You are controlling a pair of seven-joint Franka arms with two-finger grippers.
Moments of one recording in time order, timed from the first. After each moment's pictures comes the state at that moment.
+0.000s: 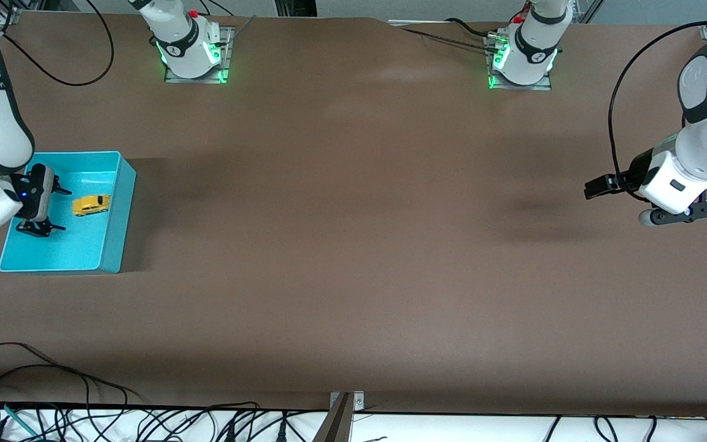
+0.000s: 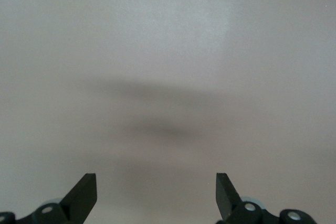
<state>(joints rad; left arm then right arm) 0.38 0.12 -0.39 -1.79 0.02 1.76 -0.21 -0.48 0.36 0.15 -1.94 0.01 2.21 -1.88</state>
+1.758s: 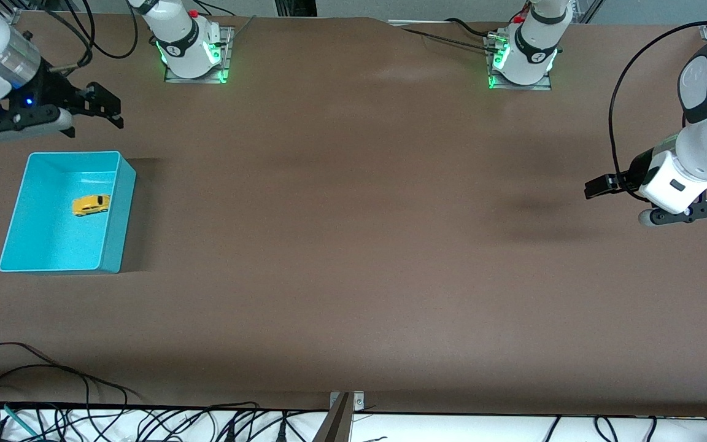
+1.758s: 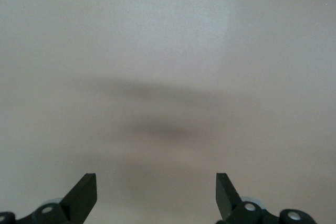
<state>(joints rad) 0.38 0.12 -0.39 -1.79 0.02 1.76 -0.20 -0.10 -0.24 0.16 -1.96 0.08 1.73 -0.15</state>
